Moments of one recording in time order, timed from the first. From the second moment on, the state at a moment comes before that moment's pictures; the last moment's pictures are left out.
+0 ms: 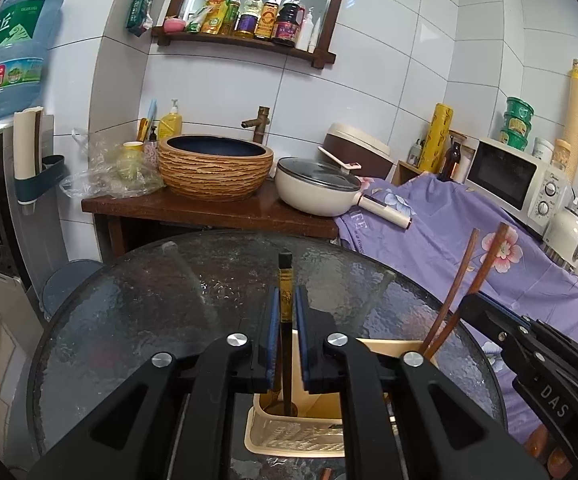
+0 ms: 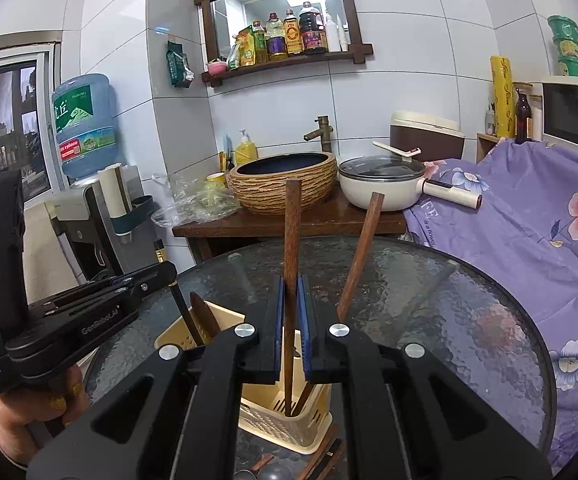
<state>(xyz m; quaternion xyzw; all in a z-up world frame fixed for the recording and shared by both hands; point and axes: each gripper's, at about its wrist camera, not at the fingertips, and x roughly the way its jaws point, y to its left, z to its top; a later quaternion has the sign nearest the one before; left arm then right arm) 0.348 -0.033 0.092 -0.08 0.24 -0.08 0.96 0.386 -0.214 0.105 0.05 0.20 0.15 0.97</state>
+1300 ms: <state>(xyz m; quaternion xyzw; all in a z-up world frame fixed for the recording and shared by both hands) 0.235 -0.056 -0.045 0.05 0.42 -0.19 0.88 0.327 -0.220 -0.069 0.00 0.47 0.13 0.87</state>
